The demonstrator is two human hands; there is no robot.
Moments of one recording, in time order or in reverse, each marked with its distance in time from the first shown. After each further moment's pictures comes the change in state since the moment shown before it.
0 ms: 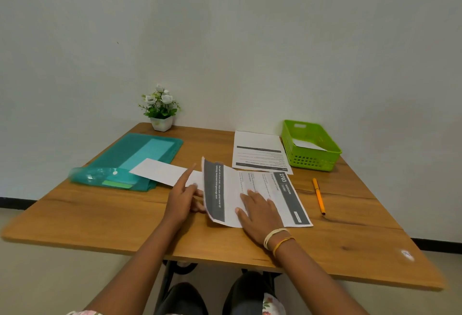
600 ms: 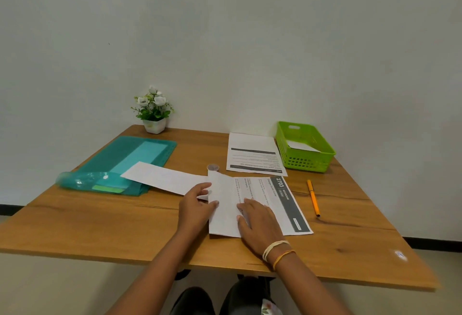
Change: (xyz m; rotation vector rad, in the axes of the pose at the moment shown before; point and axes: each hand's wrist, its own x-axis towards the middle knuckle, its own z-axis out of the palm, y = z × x) left_hand -0.009 0.001 0.046 0.277 0.098 -0.064; right_hand -0.021 -0.001 -0.008 0.098 0.100 -0.008
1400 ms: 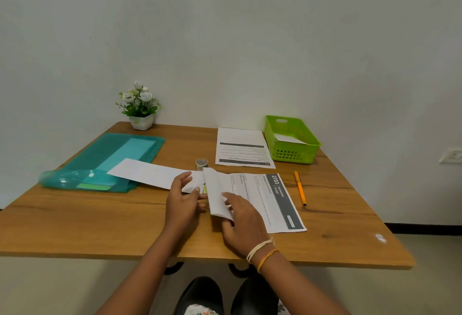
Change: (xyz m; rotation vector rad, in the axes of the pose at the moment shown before) left_hand -0.012 0.000 -0.001 -0.325 0.033 0.041; right_hand -0.026 -0.026 -0.004 0.185 0.210 -0.116
